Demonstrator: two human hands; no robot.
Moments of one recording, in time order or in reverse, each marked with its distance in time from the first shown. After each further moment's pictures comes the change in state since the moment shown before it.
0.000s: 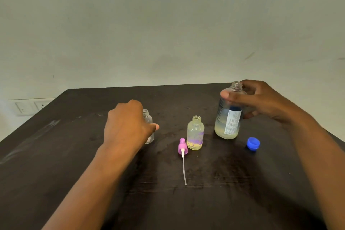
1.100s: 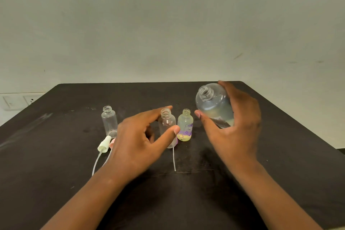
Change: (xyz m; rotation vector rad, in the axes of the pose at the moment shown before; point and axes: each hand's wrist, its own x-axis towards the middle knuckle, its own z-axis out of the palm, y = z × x) left_hand -0.068 -0.005 0.024 -0.720 0.181 0.524; right_hand -0.081 0.012 0.091 -0.248 0.796 -0.588
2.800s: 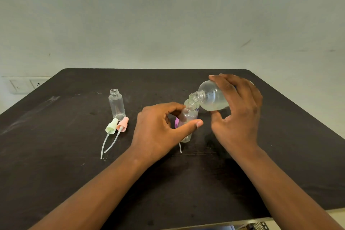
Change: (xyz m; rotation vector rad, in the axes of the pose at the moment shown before) left_hand -0.007 0.007 0.025 -0.102 -0.056 -0.052; right_hand -0.010 0.007 0.006 -0.091 -0.114 -0.124
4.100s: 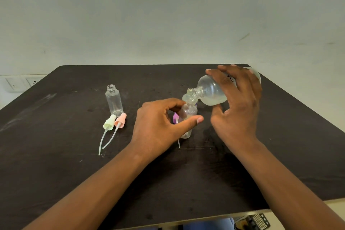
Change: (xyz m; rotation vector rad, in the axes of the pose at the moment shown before) left_hand 0.000 0.004 0.004 0.030 -0.004 0.006; right_hand 0.004 0.000 -0.002 0.012 0.035 -0.037
